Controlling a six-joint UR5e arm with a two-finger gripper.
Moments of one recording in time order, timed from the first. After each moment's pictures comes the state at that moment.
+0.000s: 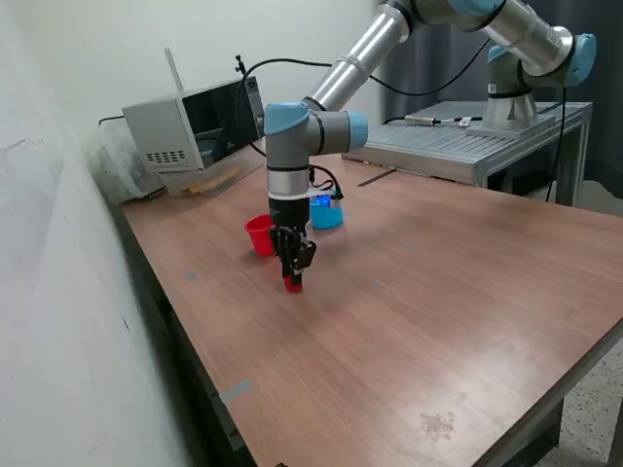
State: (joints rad) arm -0.03 -0.54 1.04 -2.31 -1.57 3.06
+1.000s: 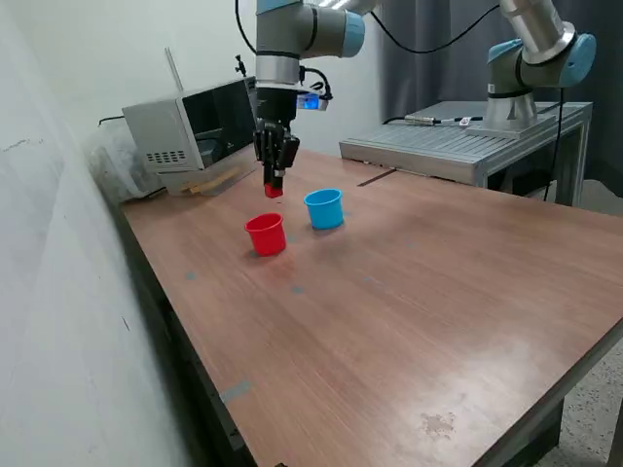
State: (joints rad) arm -0.11 -0.86 1.19 -2.22 -1.57 3.02
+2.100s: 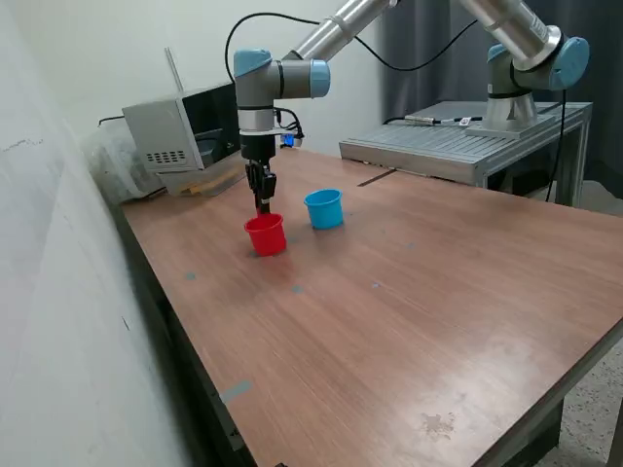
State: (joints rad) arm -0.25 -0.75 1.21 -2.23 -1.57 3.00
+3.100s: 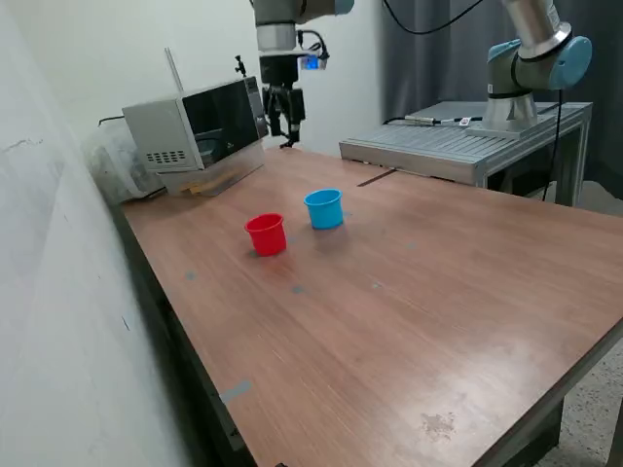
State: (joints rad) arm -0.20 -1.07 1.31 -1.96 -1.59 3.00
